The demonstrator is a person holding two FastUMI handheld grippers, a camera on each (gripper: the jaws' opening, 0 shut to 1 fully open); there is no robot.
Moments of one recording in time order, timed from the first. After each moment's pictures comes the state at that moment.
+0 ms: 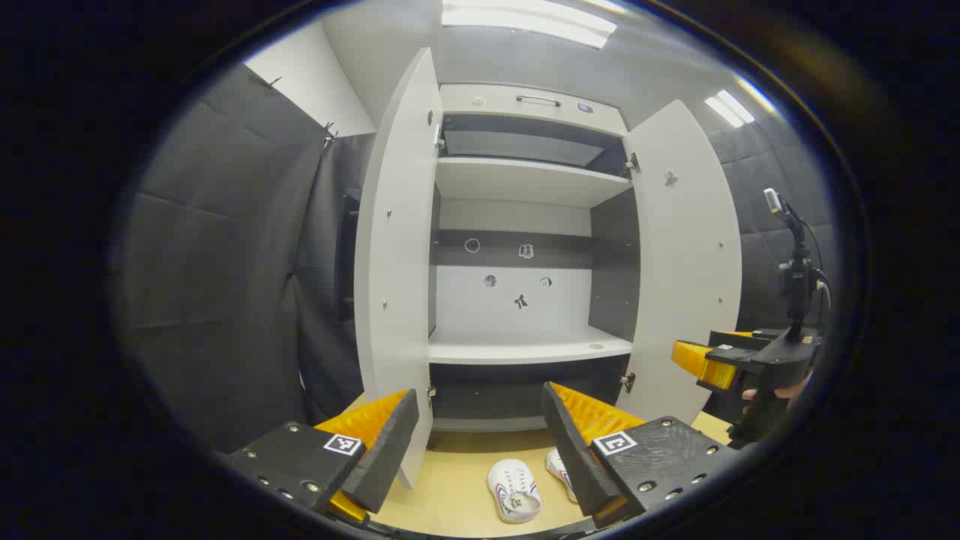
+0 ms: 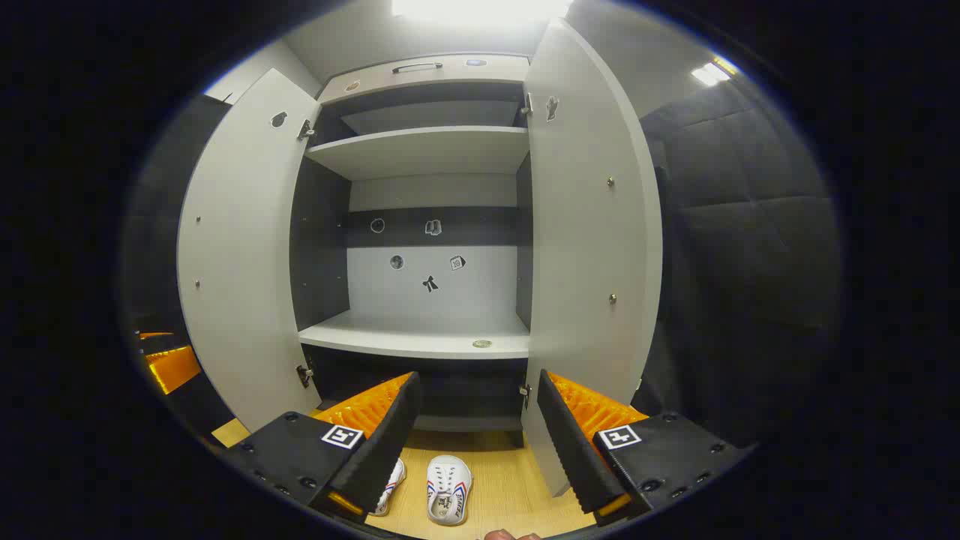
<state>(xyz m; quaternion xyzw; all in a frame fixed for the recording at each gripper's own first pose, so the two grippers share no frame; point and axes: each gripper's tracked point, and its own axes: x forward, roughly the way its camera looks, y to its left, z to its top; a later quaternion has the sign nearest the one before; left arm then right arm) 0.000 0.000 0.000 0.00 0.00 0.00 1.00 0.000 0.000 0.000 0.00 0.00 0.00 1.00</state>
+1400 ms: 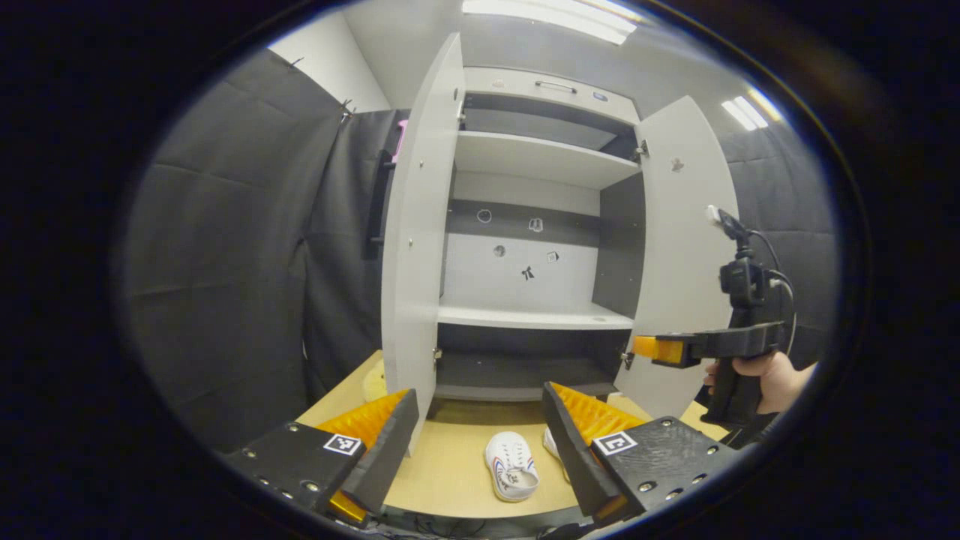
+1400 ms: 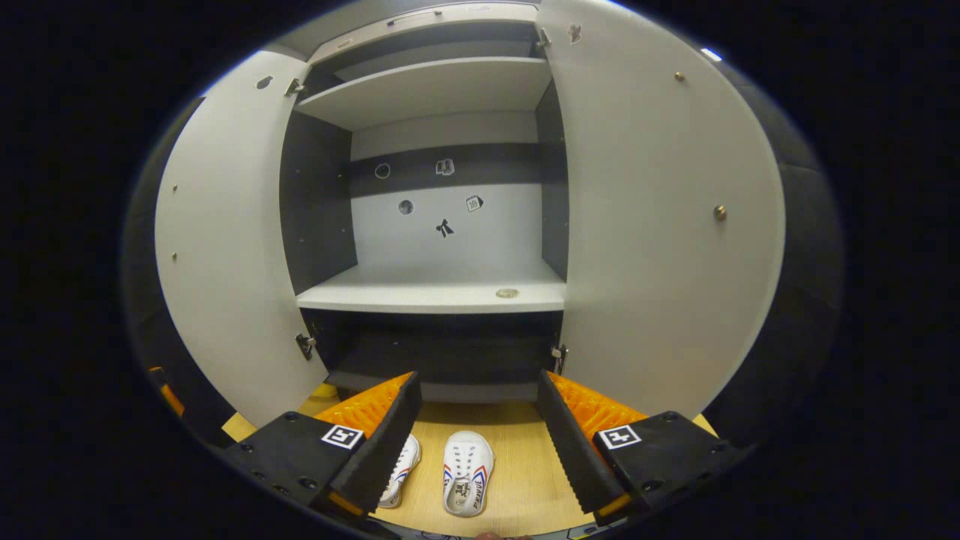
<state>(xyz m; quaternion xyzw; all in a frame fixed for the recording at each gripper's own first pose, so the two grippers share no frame) -0.029 0.005 -0.059 -0.03 0.05 0.00 1.00 0.069 0.035 -0.078 0.02 0.13 0.05 0.99</state>
